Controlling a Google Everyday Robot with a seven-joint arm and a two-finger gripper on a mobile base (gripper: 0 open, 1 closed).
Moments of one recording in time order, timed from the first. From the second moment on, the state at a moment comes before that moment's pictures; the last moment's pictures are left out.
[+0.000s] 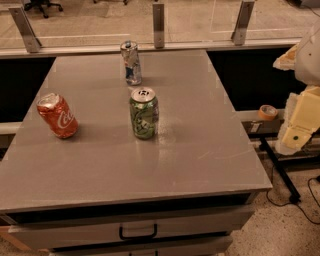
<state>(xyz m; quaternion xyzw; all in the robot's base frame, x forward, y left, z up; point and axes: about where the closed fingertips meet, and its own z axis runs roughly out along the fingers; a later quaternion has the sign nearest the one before) 0.438 -0.217 0.976 -0.60 0.78 -0.03 0.16</state>
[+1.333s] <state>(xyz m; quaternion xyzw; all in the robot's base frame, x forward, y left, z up) 0.475 -0.138 0.939 -0.58 0.72 0.19 0.33</state>
